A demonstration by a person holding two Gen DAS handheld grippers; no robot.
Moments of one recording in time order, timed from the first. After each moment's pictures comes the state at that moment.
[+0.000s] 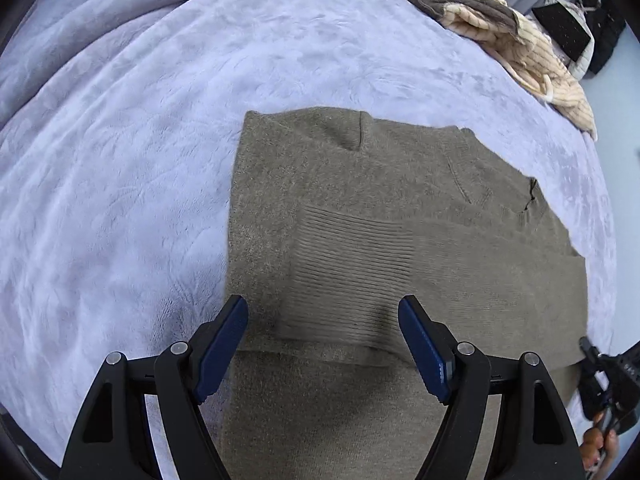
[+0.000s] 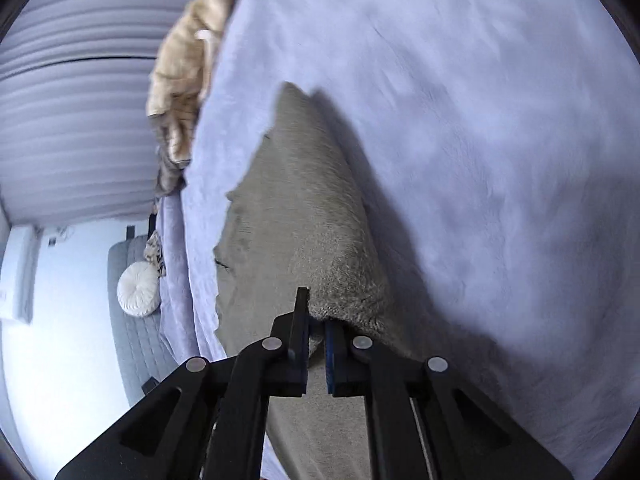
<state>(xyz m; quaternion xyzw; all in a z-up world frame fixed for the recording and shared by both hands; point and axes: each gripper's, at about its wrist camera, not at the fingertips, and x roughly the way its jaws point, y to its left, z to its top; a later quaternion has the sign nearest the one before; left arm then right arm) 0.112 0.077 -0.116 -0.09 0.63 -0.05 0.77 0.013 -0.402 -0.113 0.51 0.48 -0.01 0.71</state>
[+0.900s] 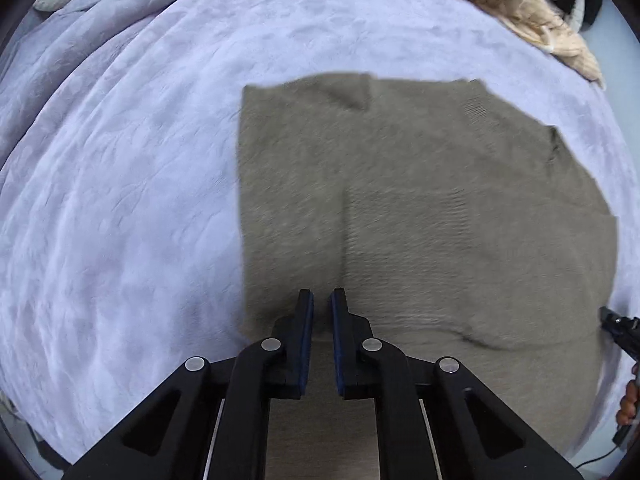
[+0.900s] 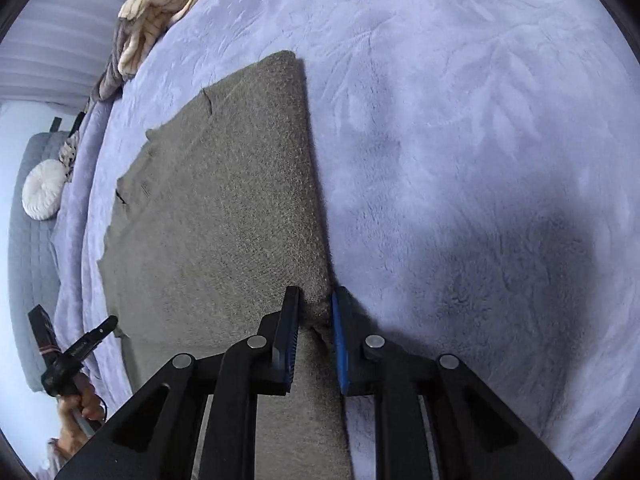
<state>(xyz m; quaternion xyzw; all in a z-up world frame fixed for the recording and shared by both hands) 0.120 0.076 -0.133 -0.04 0.64 0.03 0.77 0.039 -0.414 -0.134 0.30 0.62 -0.02 0.72</state>
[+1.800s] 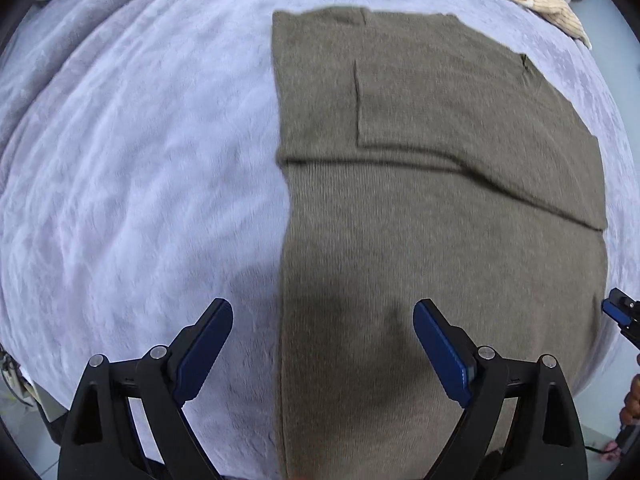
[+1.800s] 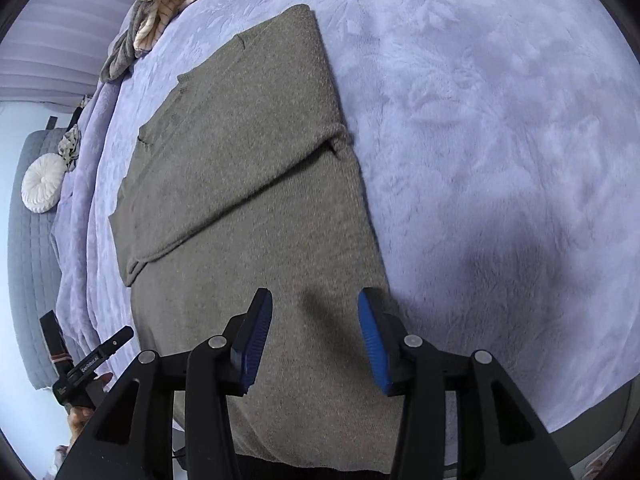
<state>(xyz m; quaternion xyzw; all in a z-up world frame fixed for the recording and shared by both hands) 0.029 0.071 -0.106 -0.04 0.69 0.03 0.72 -0.059 -0.362 -0.085 0.31 0.63 -0.04 0.71</state>
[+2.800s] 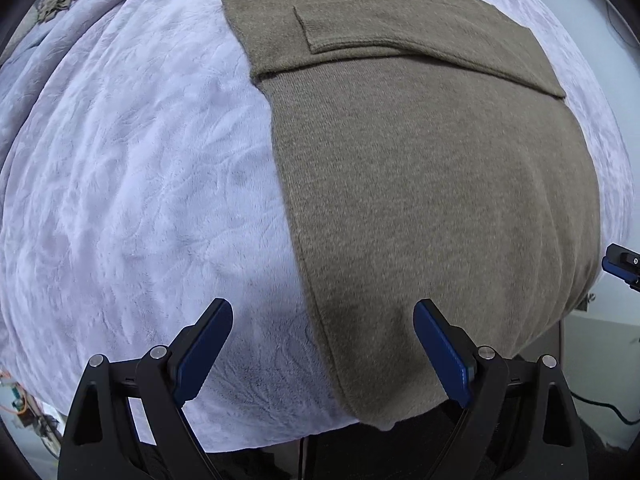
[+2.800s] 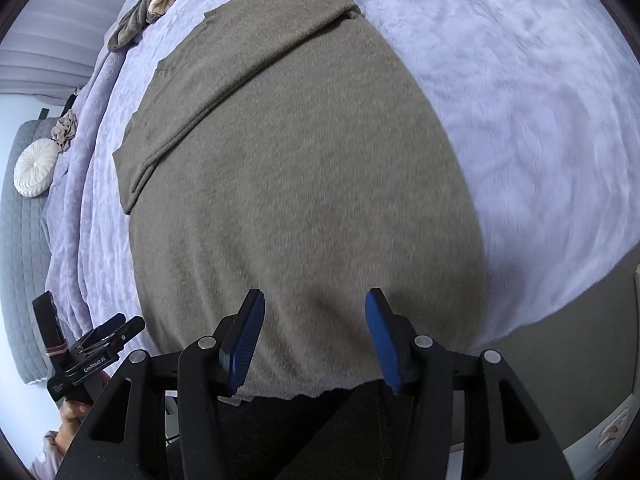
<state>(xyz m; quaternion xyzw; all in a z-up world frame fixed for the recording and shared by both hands) -0.130 0.102 -0.051 0.08 0.70 -0.10 0.71 -0.163 -0.268 -0.073 0.31 0.64 -0.07 0.70</state>
